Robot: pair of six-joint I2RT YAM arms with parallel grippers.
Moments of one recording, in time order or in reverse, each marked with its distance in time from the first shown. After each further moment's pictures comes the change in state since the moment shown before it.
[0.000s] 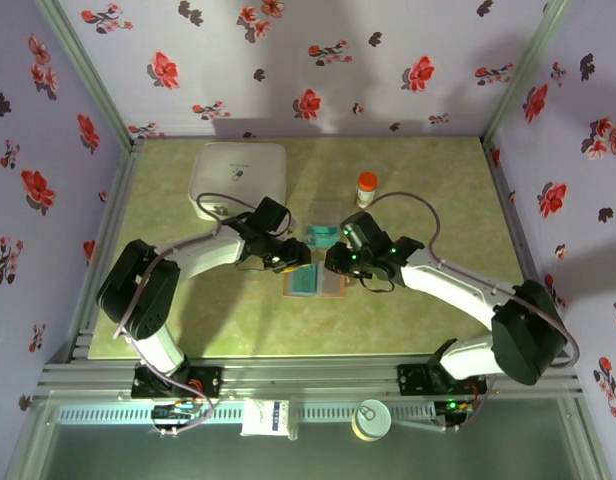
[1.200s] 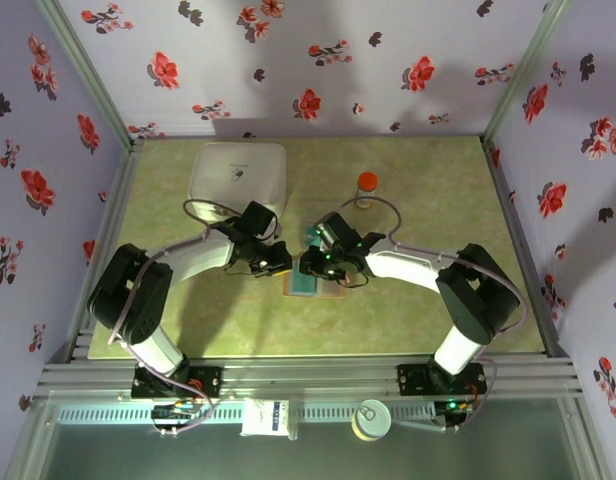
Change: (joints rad) left arm 0.058 -0.040 -0.078 -0.010 -0.010 0.020; right arm 0.045 0.294 0.083 0.166 -0.155 0.027
